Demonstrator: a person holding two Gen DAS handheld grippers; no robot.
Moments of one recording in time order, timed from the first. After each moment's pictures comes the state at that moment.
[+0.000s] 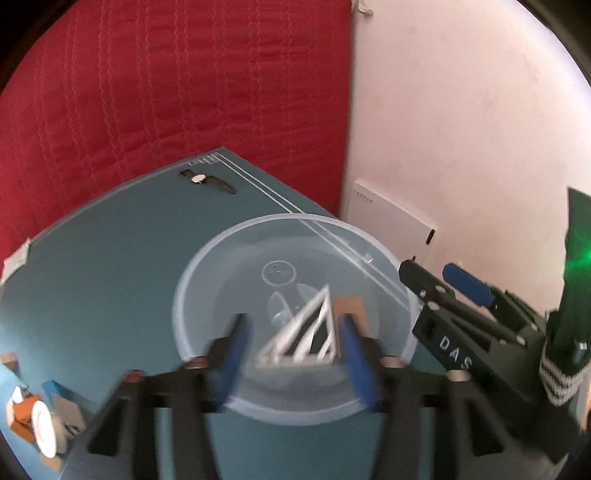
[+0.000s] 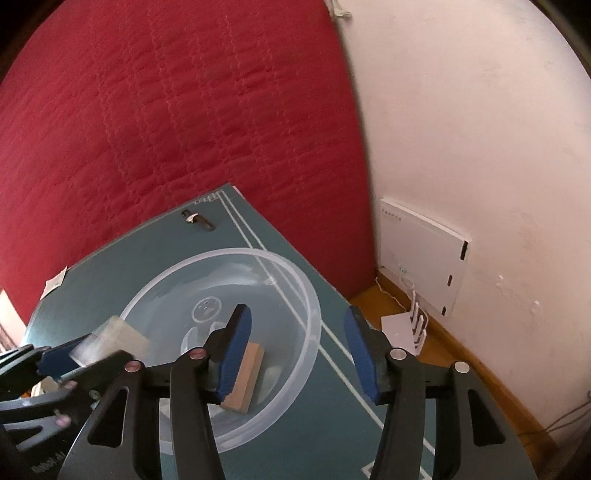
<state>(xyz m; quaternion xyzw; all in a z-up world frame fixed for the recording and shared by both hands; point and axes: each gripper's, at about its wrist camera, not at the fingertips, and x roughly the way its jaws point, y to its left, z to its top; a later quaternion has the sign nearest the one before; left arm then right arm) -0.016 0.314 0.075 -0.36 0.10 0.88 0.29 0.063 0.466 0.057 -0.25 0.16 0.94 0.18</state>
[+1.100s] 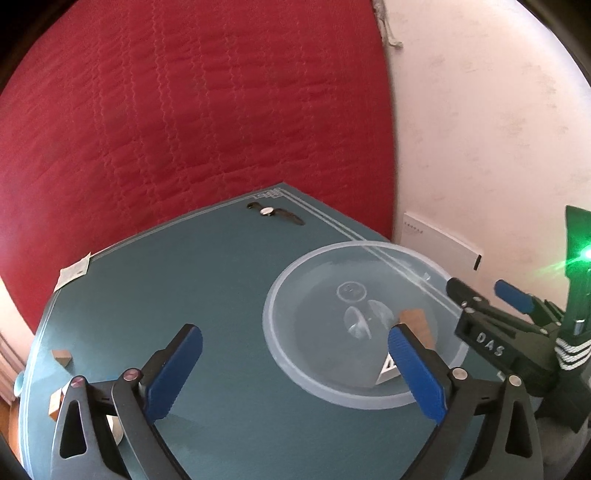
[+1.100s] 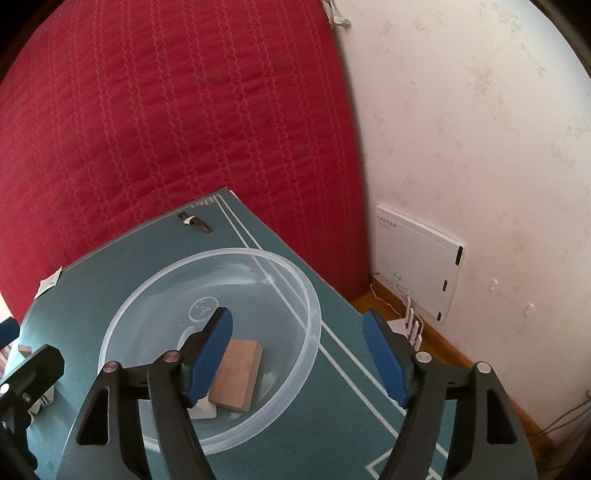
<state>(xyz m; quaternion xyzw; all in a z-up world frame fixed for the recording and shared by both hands) 0.000 0.263 0.086 -0.27 0.12 0.93 0.19 0.068 0.461 0.060 -0.24 0.15 0.94 0.19</state>
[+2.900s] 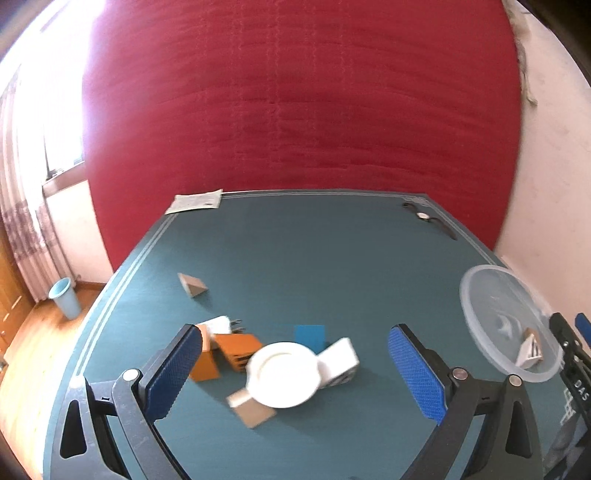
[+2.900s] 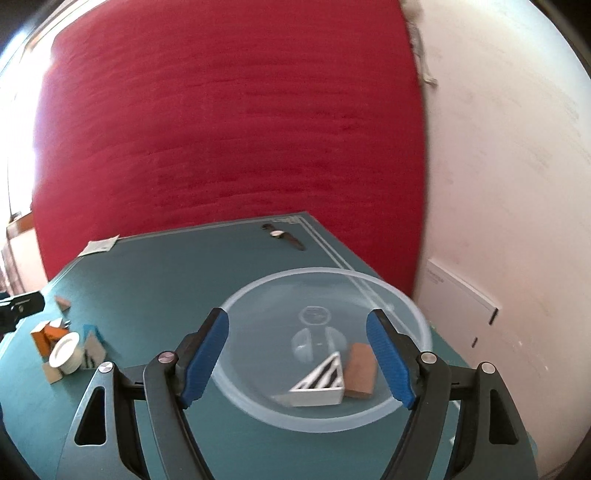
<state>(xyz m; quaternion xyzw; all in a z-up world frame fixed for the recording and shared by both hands) 0.002 0.069 0.094 -0.29 0.01 0.96 0.01 0.065 0.339 0.081 -0.19 0.03 0.98 0.11</state>
